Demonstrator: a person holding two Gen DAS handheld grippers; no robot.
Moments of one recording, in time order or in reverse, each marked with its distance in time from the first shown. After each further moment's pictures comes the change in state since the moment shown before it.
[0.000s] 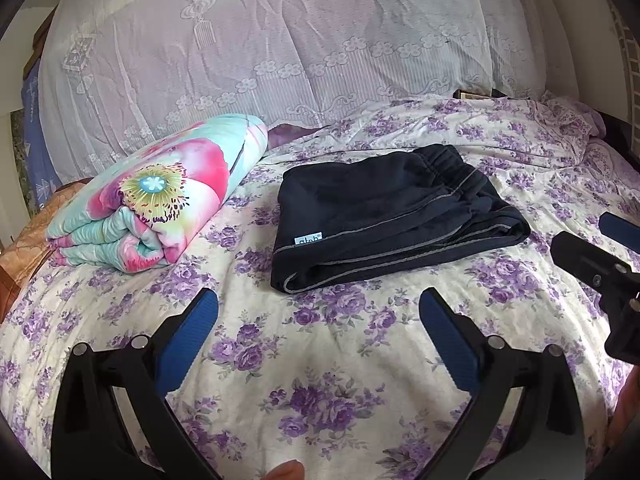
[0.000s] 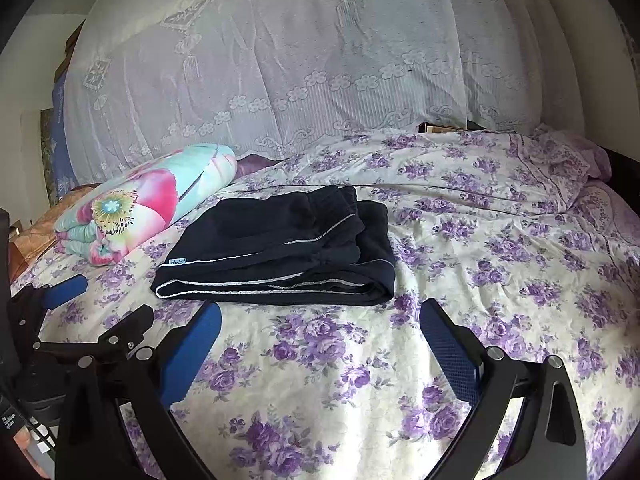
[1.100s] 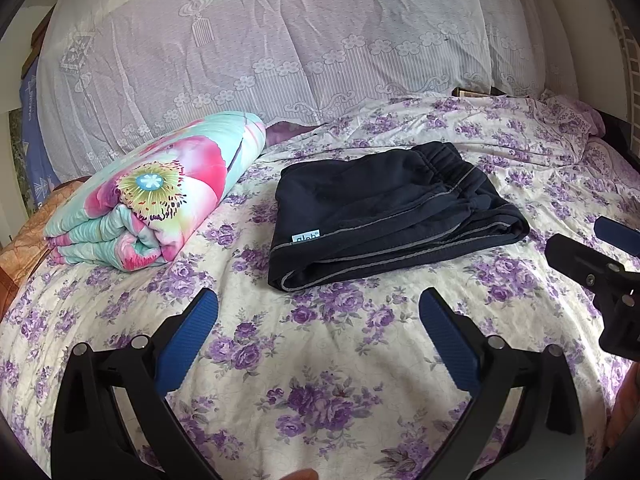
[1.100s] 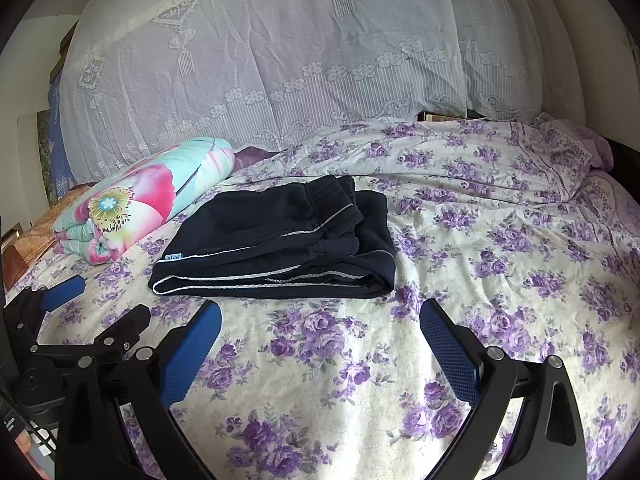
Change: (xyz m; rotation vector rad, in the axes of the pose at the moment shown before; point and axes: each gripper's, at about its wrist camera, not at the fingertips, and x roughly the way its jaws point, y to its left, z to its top) left arm 0.000 0.000 0.000 -0.002 0.002 -0.010; right arm 0.005 -0.002 -0.001 0.012 0.022 0.000
